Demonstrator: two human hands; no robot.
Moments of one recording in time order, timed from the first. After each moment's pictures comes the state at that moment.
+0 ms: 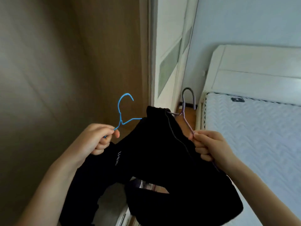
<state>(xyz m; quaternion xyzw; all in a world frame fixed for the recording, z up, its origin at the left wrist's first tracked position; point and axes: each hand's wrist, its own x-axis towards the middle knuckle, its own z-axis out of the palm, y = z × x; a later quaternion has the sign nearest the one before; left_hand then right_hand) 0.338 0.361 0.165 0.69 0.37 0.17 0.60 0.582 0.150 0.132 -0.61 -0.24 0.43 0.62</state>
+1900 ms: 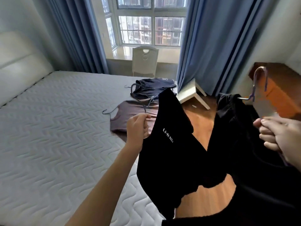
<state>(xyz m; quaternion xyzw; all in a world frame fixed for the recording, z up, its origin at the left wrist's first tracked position) 0.574 -0.340 0.085 0.56 -0.15 -0.33 0.75 0.276 -0.488 0.158 -0.60 0.50 -0.36 0.52</state>
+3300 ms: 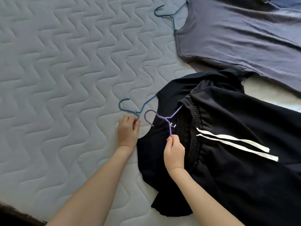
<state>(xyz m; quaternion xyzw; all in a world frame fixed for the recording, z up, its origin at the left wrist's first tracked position) 1.024 -0.107 -0.539 0.91 -0.25 -0.08 0.31 0.868 -0.187 -0.507 -0.73 0.52 -0.10 0.43</state>
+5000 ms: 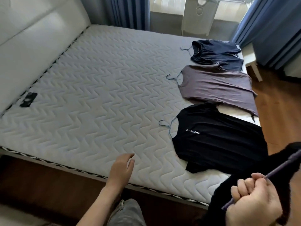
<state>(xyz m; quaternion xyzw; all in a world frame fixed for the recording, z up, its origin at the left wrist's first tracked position) 1.009 0.258 -0.161 0.87 -0.32 -0.23 0.28 0.794 0.089 0.003 -0.25 0.48 -0.66 0.52</state>
